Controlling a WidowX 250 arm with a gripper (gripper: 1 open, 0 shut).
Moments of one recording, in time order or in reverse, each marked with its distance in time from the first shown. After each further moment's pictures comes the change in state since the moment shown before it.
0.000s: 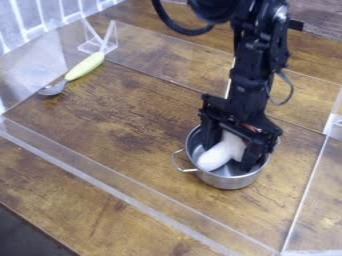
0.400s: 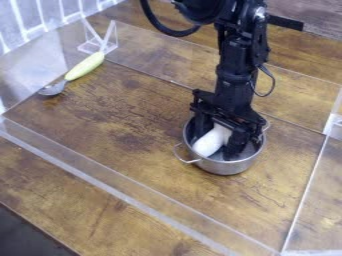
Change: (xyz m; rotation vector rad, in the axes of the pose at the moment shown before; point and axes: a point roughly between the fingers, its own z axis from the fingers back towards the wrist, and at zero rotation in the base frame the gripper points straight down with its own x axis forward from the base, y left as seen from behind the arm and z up) arm 0.019 0.017 0.000 -0.018 -0.034 -0.021
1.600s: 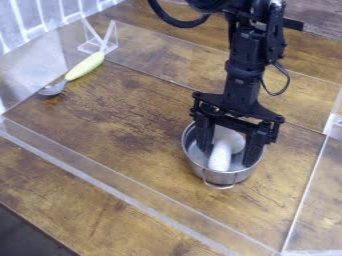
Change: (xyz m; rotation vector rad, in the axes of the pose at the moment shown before) arm -0.029 -0.030 0.021 -0.003 0.044 0.256
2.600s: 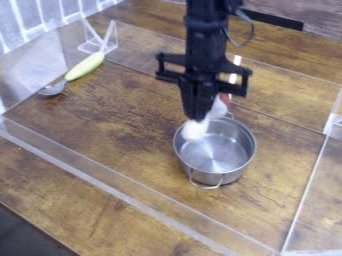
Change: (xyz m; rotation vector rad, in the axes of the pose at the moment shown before) arm -0.016 0.050 0.070 -0.063 -0.147 0.076
